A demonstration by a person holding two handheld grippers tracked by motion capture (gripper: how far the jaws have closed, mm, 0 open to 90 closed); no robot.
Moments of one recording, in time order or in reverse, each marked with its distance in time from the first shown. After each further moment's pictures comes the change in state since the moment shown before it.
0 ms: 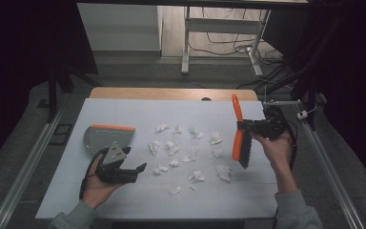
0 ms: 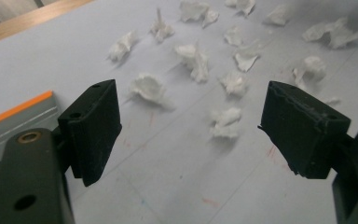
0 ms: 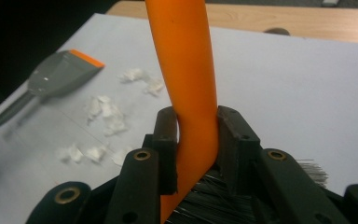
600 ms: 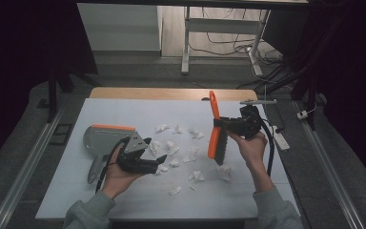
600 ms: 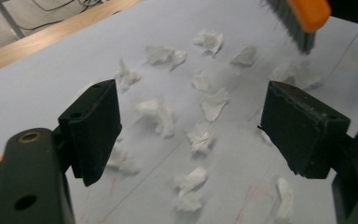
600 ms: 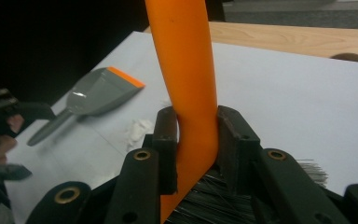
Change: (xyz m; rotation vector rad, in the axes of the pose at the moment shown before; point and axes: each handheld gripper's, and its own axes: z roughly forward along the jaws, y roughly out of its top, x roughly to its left) left arm -0.027 0.051 0.030 -0.038 -0.081 0.044; right arm 0.048 0.007 0.044 -0.069 0.105 -0.018
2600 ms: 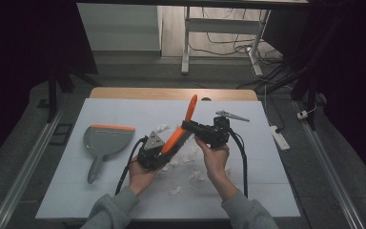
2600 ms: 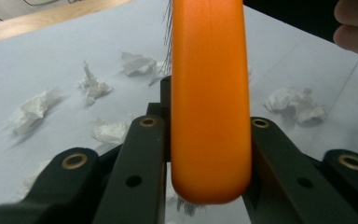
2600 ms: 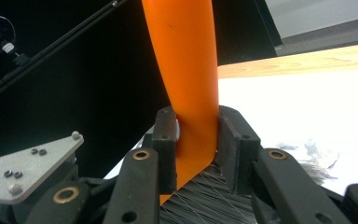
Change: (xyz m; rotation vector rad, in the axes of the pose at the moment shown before) left arm -0.004 -0.003 0.053 -0.043 -0.040 -0.102; right arm 0.054 -0.032 0.063 -0.249 0.201 0.148
